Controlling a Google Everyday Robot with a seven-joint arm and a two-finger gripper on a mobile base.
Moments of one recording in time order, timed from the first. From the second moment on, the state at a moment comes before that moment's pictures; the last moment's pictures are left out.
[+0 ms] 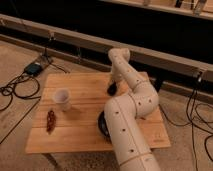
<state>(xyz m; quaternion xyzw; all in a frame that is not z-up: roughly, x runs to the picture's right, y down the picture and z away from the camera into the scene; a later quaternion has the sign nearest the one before) 0.079 0.015 1.000 -0.28 0.34 0.74 0.51</state>
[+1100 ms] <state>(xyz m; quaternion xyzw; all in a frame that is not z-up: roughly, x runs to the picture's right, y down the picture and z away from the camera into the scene) 0.064 0.030 0.974 -0.33 0.36 0.73 0.47</state>
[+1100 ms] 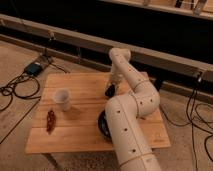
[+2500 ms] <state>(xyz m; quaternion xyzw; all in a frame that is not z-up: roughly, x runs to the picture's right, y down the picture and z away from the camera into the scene) 0.059 0.010 0.967 -0.23 0.40 0.71 0.54</state>
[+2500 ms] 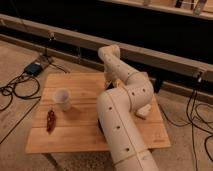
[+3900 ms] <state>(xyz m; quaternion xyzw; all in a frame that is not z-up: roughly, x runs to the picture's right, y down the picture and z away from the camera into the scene) -0.063 0.006 0.848 -0.29 0.24 0.65 0.66</state>
